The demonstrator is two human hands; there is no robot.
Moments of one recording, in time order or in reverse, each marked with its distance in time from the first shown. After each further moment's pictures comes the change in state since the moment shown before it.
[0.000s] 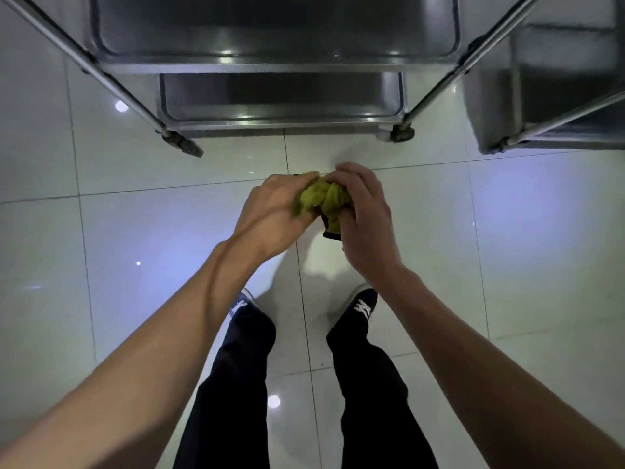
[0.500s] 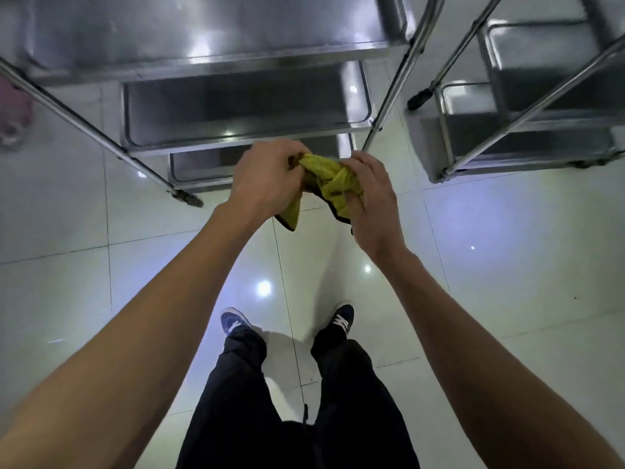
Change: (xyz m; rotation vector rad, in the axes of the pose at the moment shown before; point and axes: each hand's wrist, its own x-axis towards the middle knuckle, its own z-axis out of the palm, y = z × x) left_hand -0.012 0.240 -0.081 0.130 0.249 0.058; right_hand -0.030 -0.043 -0.210 -0.060 0.196 -0.117
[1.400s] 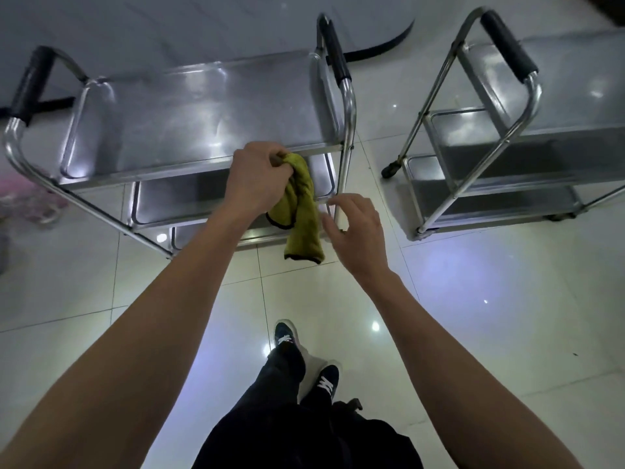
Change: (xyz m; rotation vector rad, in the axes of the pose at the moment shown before) left_hand 0.072 0.170 -0.029 -0.165 0.189 -0.046; right_hand 0.045 0.025 -0.140 -0.053 0.246 -0.169
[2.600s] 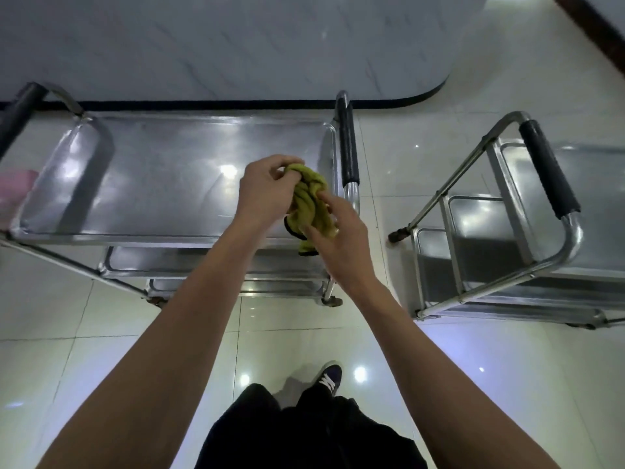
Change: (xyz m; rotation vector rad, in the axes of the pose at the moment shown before) left_hand 0.234 0.049 0.043 -0.526 0.159 -0.303; right_hand 0.269 0.065 0.044 0.339 -0.204 -0.006
